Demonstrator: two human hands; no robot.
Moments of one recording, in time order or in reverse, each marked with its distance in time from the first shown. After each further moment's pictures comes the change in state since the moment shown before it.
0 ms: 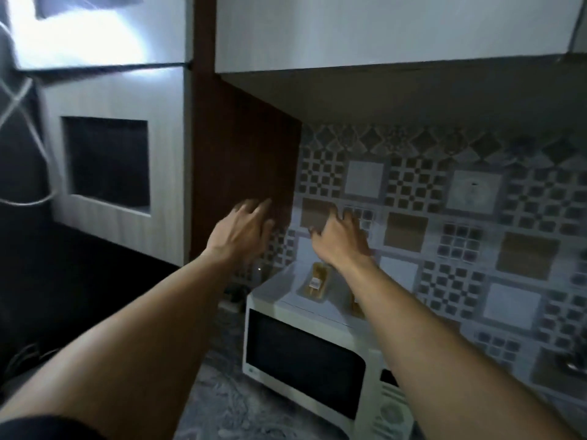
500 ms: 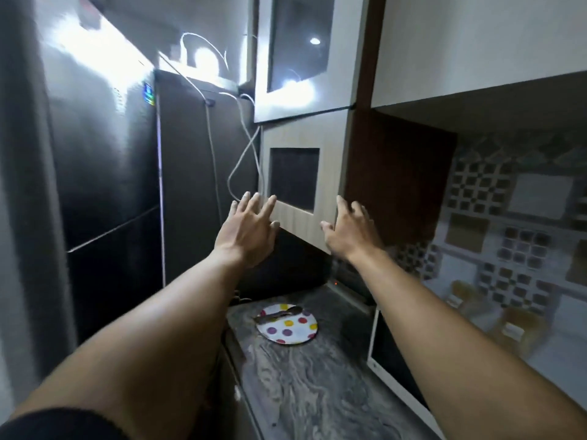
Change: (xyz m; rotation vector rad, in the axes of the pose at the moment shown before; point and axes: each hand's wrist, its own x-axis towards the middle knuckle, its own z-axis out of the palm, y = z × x) left_hand -0.175 -0.059 -0.178 0.549 0.085 -0.370; right_hand -0.107 -0.159 -0.005 0.290 -0.102 -0.537
